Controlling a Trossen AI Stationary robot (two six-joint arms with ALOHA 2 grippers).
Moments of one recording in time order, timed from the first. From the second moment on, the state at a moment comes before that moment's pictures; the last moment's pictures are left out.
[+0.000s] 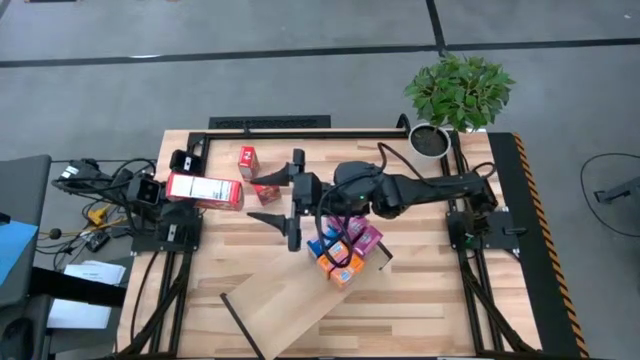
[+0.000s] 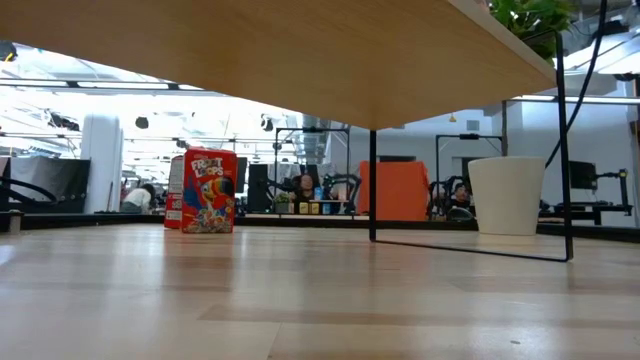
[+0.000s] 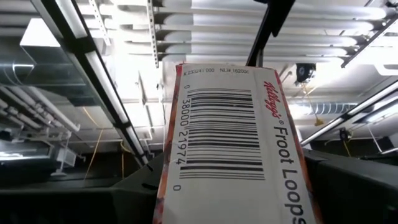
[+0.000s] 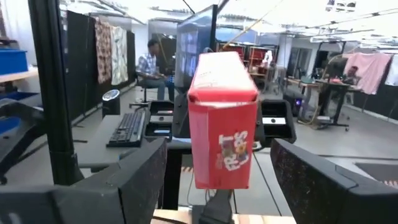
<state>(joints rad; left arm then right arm) -0.38 0.69 0.55 1.12 -0.19 0.32 0.19 1.95 2.16 -0.08 0.21 -0.10</state>
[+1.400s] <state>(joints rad) -0.36 0.73 0.55 1.13 -0.19 0.32 0.16 1.97 2.16 -0.02 0.18 -0.09</state>
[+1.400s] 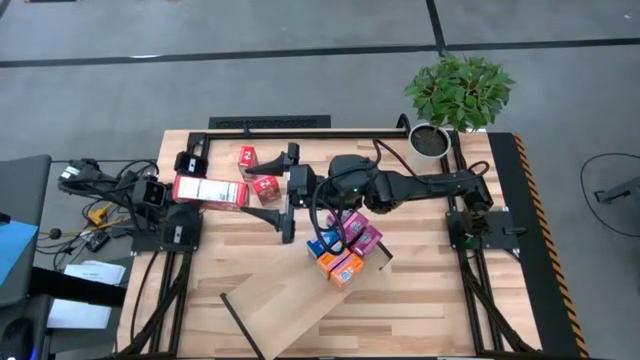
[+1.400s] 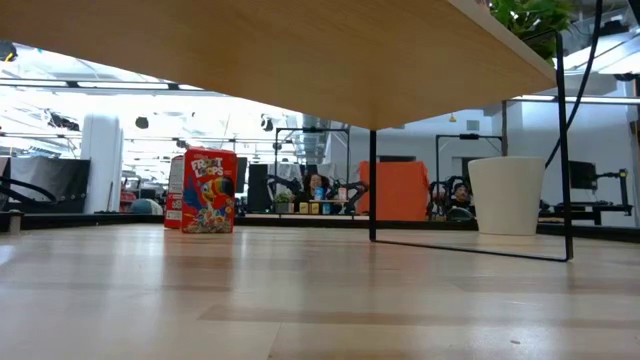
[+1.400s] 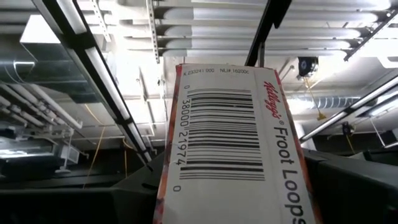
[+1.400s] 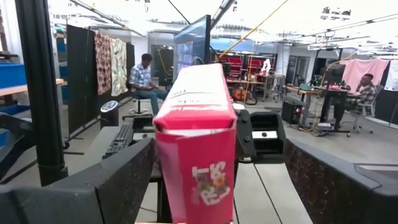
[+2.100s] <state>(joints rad) -0.31 0.76 0.58 1.15 -0.14 0.25 0.16 2.02 2.16 0.00 0.15 -0.08</state>
